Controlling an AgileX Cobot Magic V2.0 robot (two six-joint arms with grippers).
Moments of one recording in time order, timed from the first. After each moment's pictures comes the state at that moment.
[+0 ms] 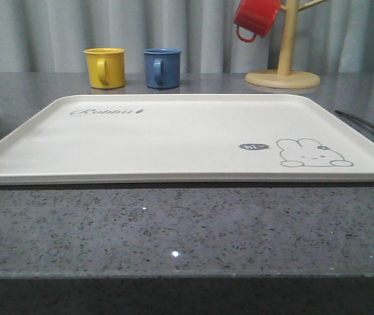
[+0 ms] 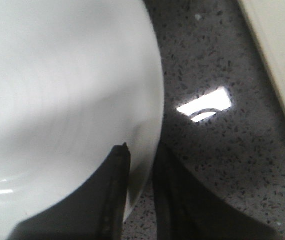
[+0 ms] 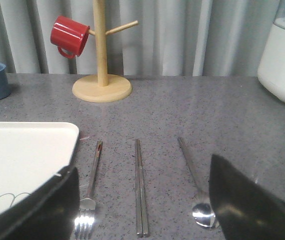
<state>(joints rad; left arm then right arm) -0.12 1.48 -1.07 -0.04 0.97 0.39 -0.05 0.26 -0.47 -0.02 0.40 0.07</state>
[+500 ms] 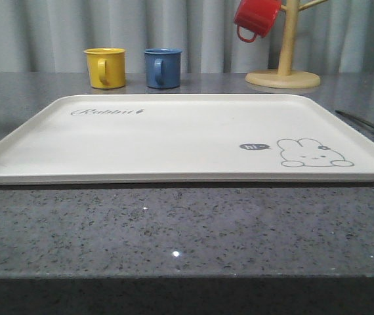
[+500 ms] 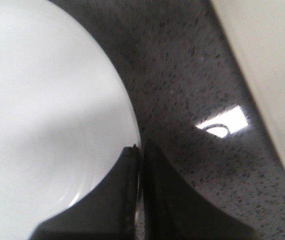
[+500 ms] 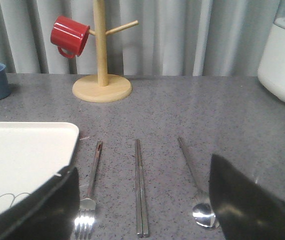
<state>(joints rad) -0.16 1.44 -1.17 -0.01 1.00 0.39 -0.05 0.26 -0.47 -0.02 0.40 0.07</state>
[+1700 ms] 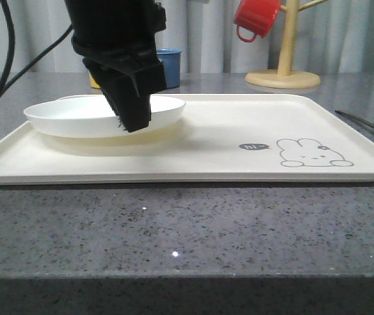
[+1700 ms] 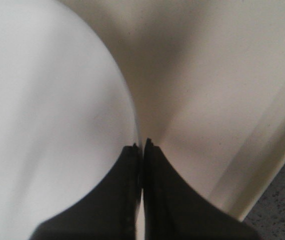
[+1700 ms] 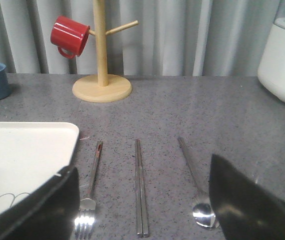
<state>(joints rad) -0.75 1.75 -1.48 0.12 1.07 0.34 -0.05 0.26 -0.47 -0.02 0.40 0.07</state>
